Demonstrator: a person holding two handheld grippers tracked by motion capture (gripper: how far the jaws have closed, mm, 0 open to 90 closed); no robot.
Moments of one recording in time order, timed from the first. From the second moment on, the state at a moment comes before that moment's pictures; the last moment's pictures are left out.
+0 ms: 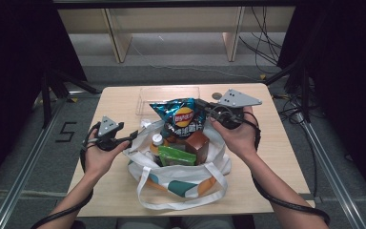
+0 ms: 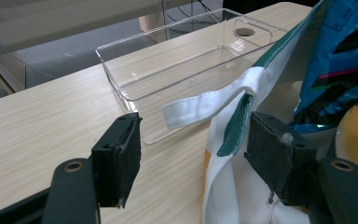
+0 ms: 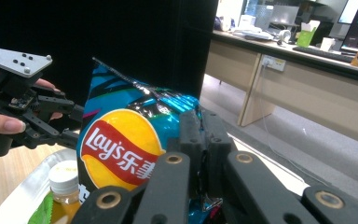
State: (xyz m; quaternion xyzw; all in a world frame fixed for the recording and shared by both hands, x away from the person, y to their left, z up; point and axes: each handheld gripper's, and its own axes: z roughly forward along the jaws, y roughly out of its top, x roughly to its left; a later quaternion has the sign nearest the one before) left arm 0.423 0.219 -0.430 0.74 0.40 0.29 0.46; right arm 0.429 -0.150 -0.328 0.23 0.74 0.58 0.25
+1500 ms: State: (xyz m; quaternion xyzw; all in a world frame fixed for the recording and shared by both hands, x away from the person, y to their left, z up) left arm 0.424 0.222 -0.428 0.73 0.41 0.29 0.47; right arm 0.434 -0.147 -0.277 0.23 0.69 0.63 0.29
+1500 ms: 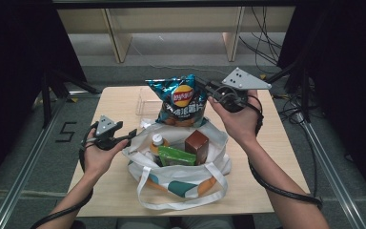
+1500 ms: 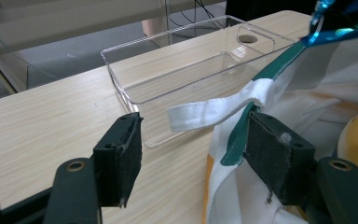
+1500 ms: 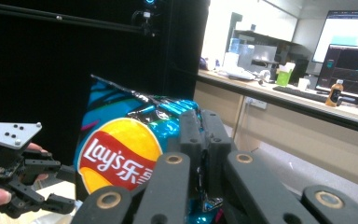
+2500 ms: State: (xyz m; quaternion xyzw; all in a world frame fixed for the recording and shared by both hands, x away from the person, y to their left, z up) left arm 0.424 0.222 -0.427 0.72 0.41 0.29 0.47; right arm 0.443 -0.148 -0.255 0.23 0.67 0.64 0.30
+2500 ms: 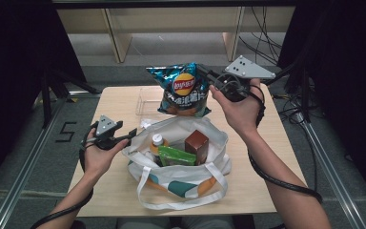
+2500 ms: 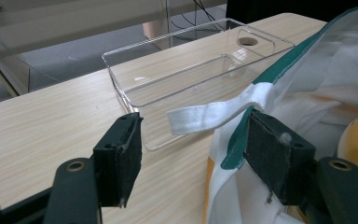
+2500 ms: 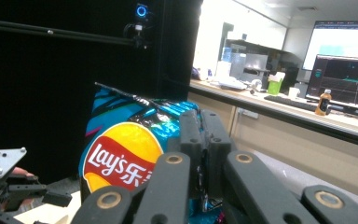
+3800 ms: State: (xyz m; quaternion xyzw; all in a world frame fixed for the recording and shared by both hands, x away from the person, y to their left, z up) left arm 0.423 0.222 -0.426 0.72 0.41 0.30 0.47; right arm 0.473 -0.141 -0.251 0.26 0.66 0.63 0.31
